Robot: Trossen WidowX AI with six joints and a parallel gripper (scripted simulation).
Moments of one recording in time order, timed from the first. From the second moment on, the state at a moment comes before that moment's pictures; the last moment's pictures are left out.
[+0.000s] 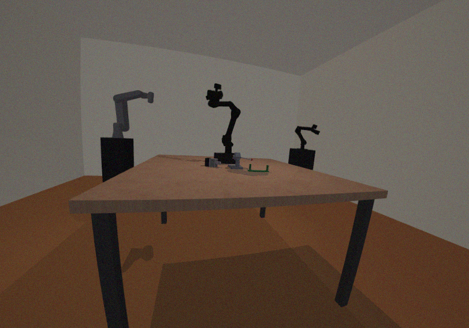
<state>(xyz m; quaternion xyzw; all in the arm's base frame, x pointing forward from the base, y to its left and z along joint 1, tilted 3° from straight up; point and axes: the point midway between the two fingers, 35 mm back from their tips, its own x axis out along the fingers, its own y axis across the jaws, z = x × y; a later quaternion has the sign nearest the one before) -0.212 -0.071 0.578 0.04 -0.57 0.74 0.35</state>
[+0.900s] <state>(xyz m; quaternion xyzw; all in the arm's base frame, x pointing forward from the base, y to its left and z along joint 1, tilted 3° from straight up) -0.089 -0.344 0.534 0.39 -0.66 0.65 -0.04</state>
